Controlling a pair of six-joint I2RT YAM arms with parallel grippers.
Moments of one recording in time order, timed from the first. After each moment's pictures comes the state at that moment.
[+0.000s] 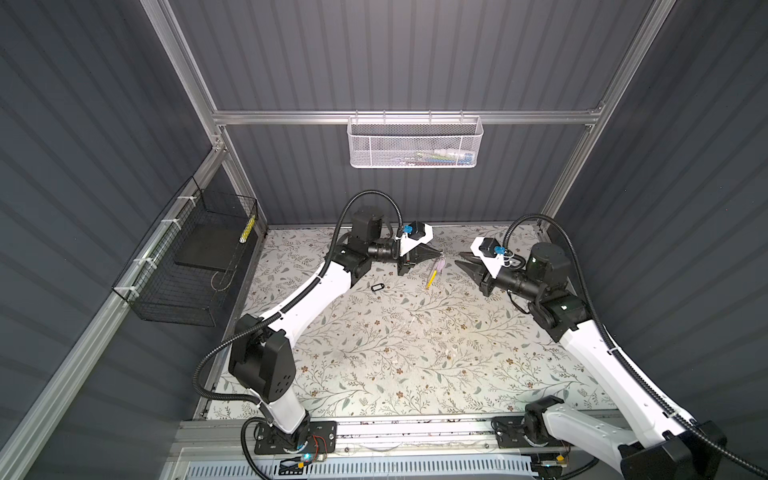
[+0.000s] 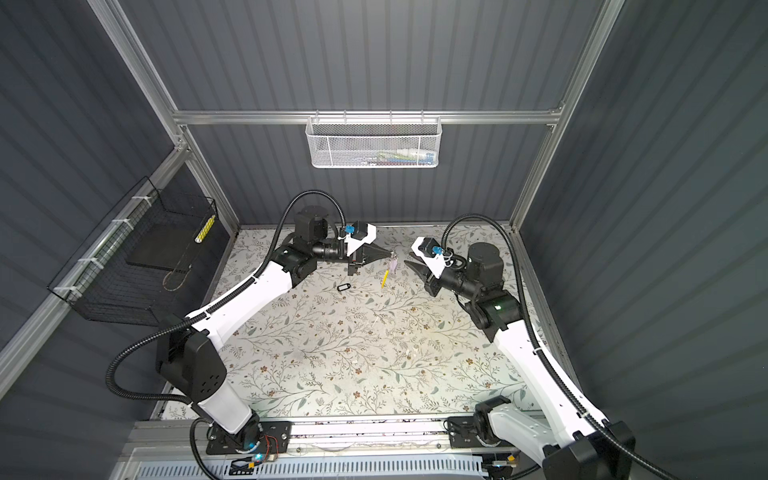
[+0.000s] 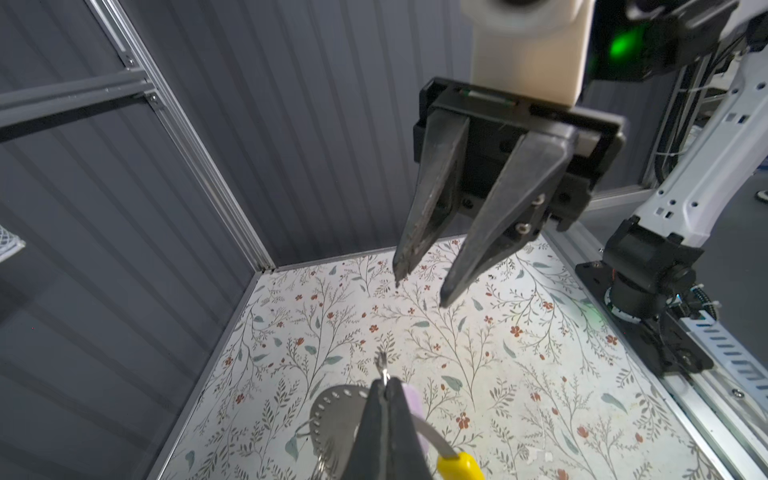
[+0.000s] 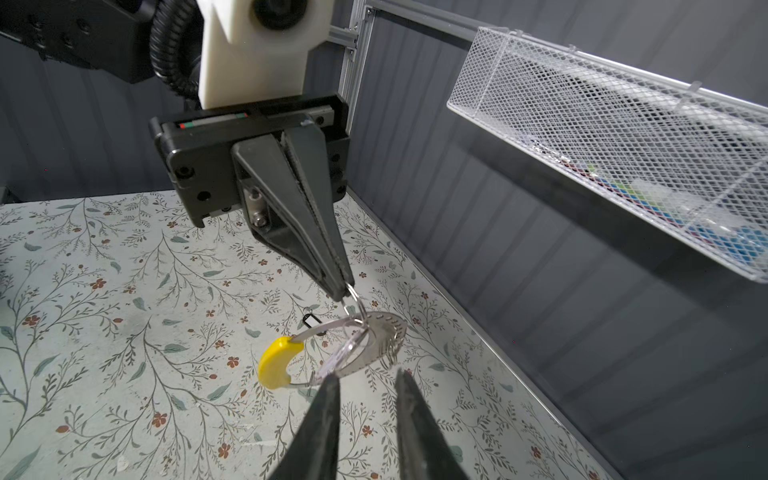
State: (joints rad) left arm -0.58 1.68 1.49 -0.05 0.99 0.46; right arm 0.32 1.06 0.98 -0.11 -0.58 -0.40
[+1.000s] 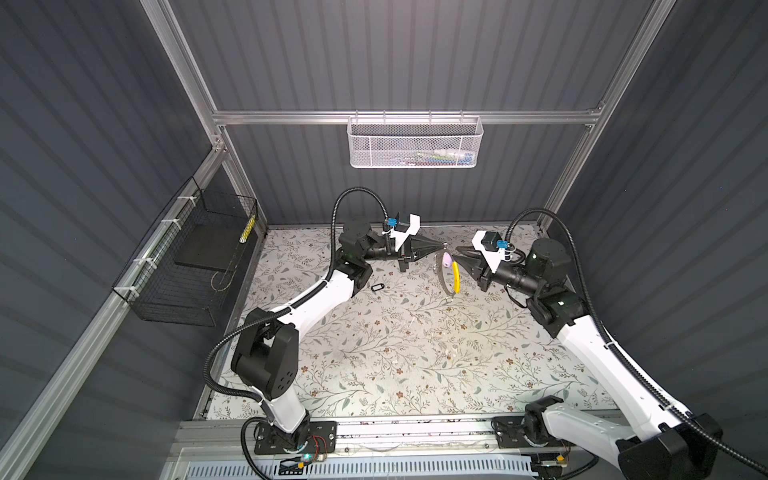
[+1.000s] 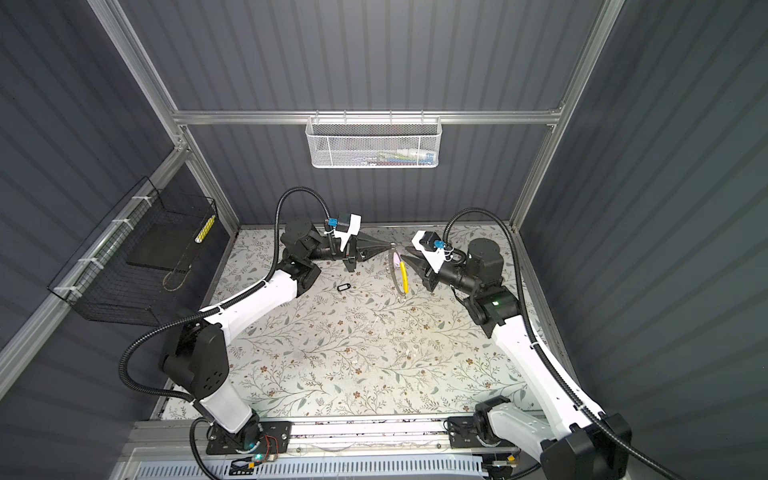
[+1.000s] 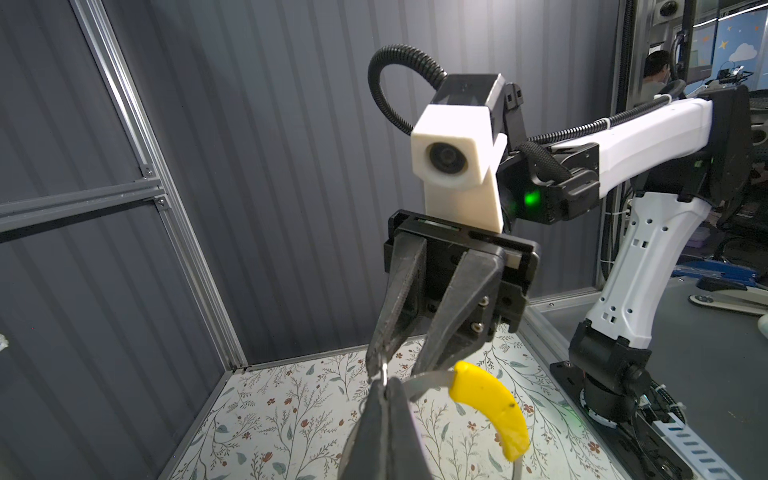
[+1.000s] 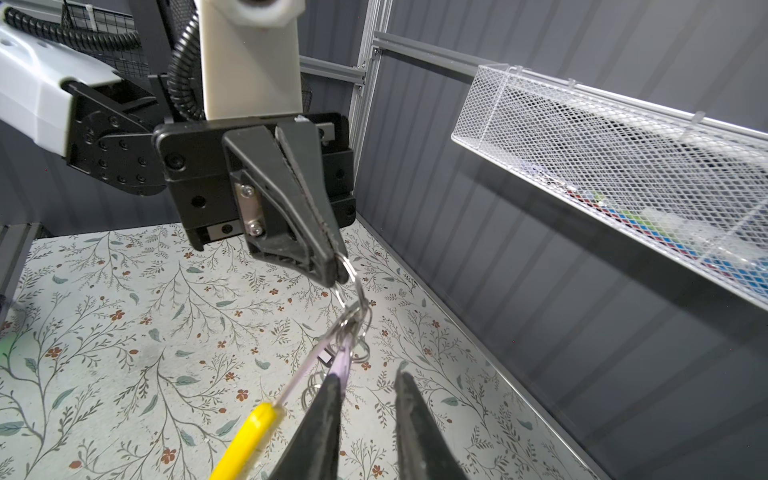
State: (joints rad) left arm -0.57 1.71 1.35 0.66 1.11 -0.06; right arm 0.32 1.09 1.00 -0.03 -0.64 -0.34
